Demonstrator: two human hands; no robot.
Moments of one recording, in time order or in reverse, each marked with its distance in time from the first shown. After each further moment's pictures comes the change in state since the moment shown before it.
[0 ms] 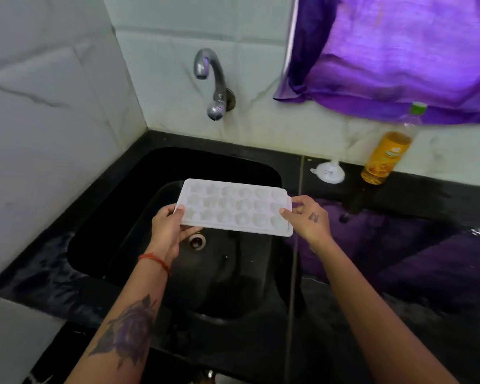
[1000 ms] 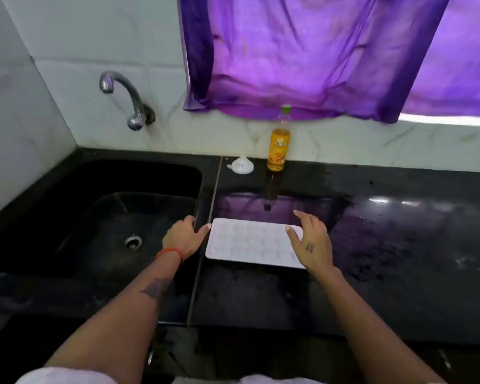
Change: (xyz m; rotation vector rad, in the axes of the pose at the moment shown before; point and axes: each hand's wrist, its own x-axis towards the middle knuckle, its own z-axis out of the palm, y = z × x) left_hand -0.132 -0.087 0.121 1.265 -0.234 0.468; right_hand -0.117 0.142 -0.172 -0.394 0.310 -0.297
